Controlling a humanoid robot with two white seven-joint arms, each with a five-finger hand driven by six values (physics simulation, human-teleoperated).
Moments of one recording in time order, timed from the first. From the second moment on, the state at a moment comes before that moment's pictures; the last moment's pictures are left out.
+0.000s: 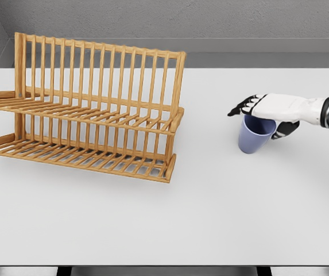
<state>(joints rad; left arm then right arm) 0.03 0.00 -0.15 -0.04 -0.11 -0.14 0.00 -0.68 -0.83 0.66 -1.39 0.36 -0.55 0.61</state>
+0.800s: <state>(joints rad) 0.03 0.00 -0.15 -0.04 -0.11 -0.14 0.01 -0.69 -0.84 0.66 -1.40 0.36 -0.55 0.61</state>
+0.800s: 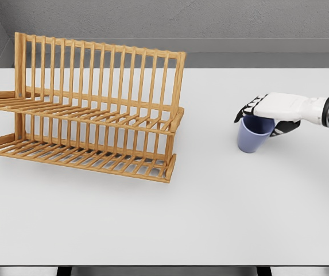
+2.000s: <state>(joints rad) 0.03 0.00 -0.15 -0.04 -0.11 -0.14 0.00 -0.73 -0.84 0.54 -1.47 0.35 -0.55 0.61</state>
